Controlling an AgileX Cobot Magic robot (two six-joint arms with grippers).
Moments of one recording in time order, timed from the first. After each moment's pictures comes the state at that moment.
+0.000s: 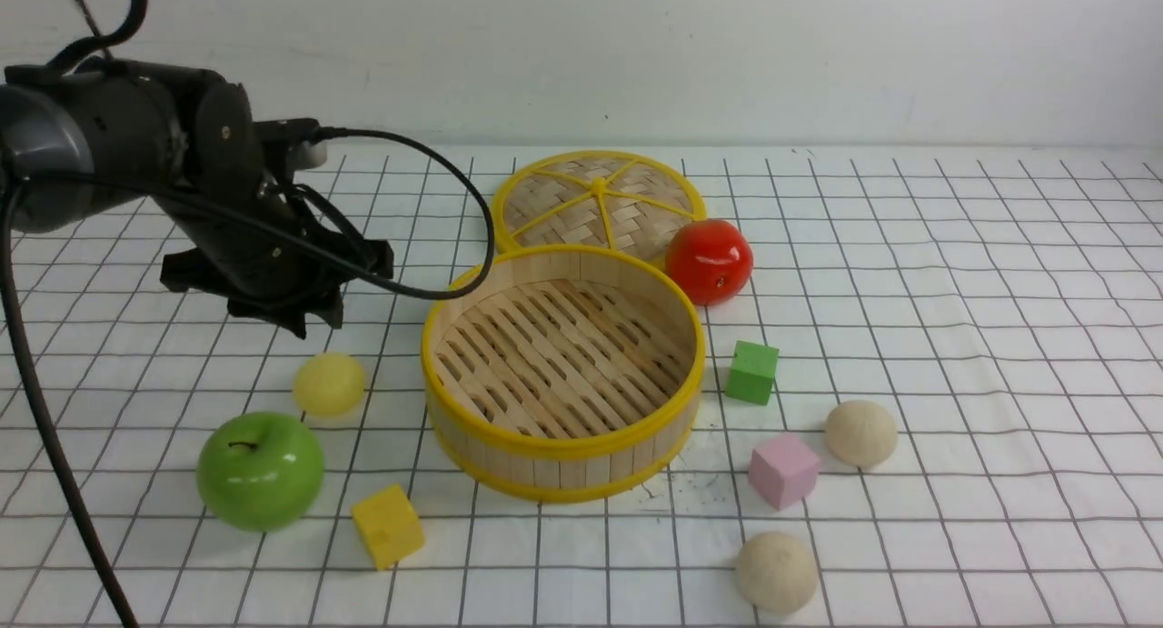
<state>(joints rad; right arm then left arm) -0.05 -0.01 0.02 0.05 0.39 0.00 -0.18 1.91 -1.48 0.05 0.72 -0.26</state>
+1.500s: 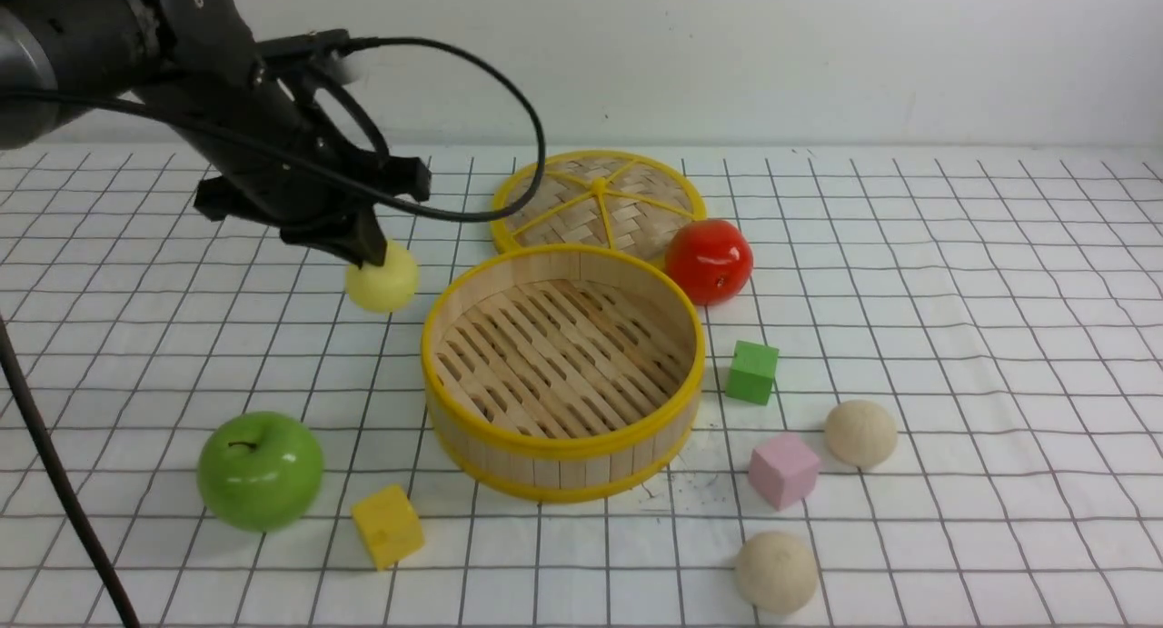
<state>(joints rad) -0.05 -0.01 0.02 0.05 0.39 0.00 -0.21 1.85 -1.67 -0.23 0.93 -0.03</state>
